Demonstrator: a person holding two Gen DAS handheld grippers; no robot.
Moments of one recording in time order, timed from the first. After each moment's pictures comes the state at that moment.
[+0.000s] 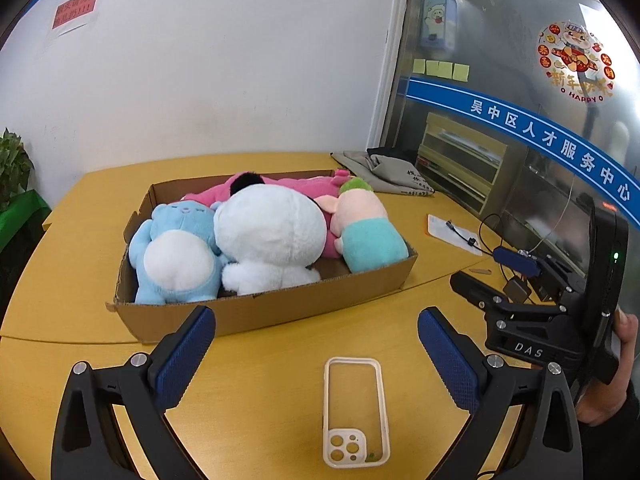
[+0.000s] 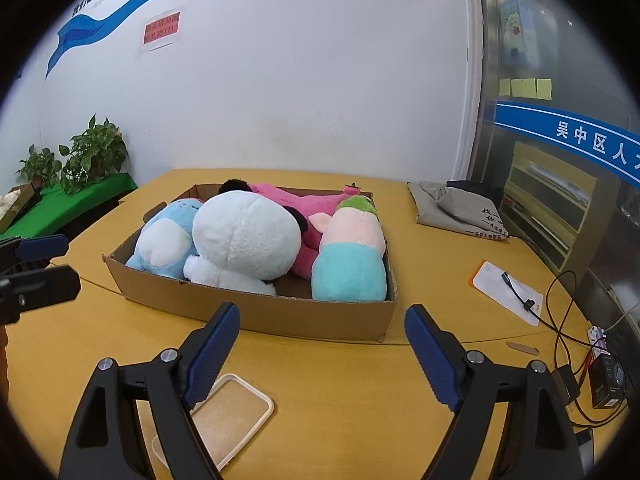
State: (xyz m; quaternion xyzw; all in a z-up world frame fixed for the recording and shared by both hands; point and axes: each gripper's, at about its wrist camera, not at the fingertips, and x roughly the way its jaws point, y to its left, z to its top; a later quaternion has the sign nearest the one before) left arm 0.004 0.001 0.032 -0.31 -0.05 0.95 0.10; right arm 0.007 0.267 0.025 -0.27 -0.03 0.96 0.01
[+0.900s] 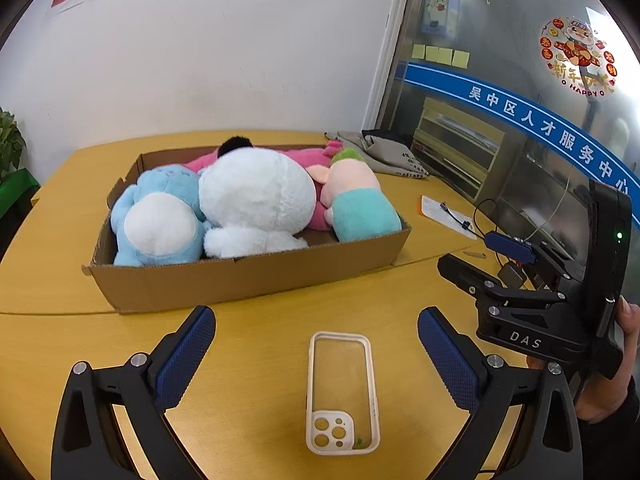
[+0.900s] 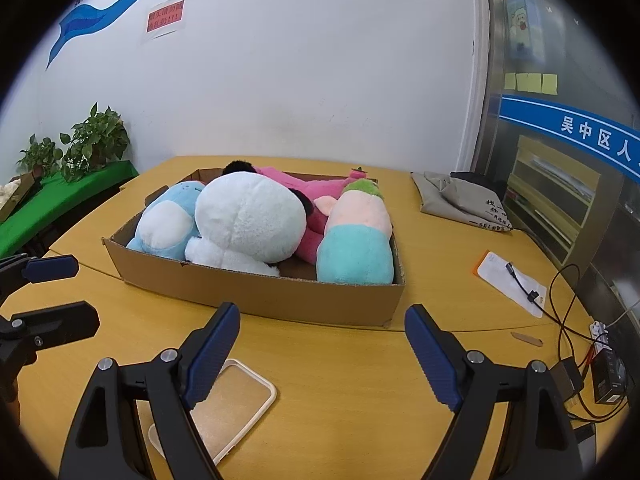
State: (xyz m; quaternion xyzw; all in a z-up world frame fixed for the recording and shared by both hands) left arm 0.010 0.013 0.003 -0.34 -0.07 0.93 0.11; right arm 0.007 0.261 0.009 -0.29 -0.04 0.96 0.00
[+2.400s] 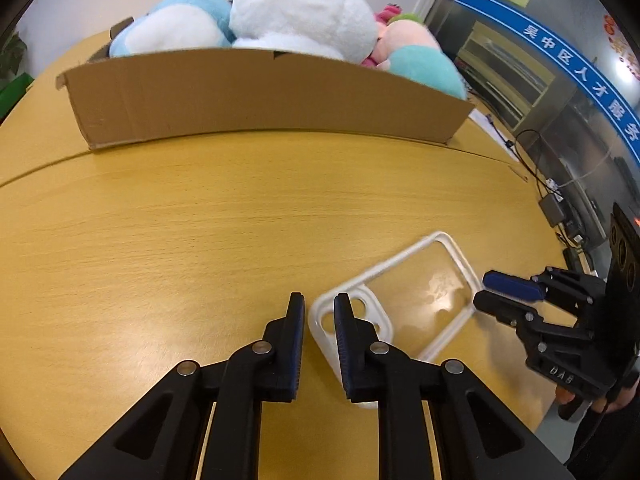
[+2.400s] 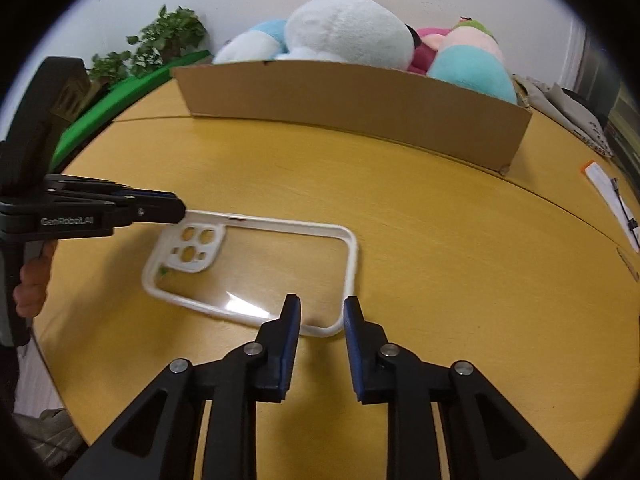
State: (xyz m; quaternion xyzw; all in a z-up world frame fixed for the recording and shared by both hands) left arm 0.020 0.002 -0.109 -0.49 -0.11 0.86 0.09; right arm 0.039 0.248 -0.114 -0.45 -0.05 0.88 -0.16
